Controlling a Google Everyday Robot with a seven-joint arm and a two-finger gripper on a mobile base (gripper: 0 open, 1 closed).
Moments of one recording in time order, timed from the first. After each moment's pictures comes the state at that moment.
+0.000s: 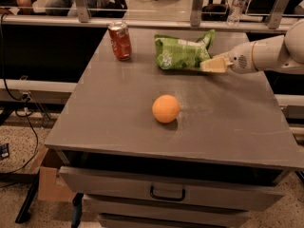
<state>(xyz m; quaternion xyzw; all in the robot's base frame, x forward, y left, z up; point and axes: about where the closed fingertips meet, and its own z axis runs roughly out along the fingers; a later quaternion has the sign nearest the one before) 0.692 -0.199 0.858 -0.31 0.82 0.22 0.44</state>
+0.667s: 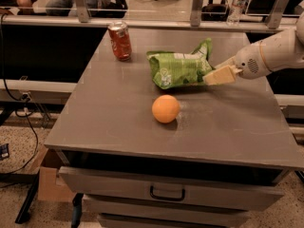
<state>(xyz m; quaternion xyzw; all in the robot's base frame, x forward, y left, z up) 0.619 -0.190 0.864 -0.40 0.82 0.22 0.35</state>
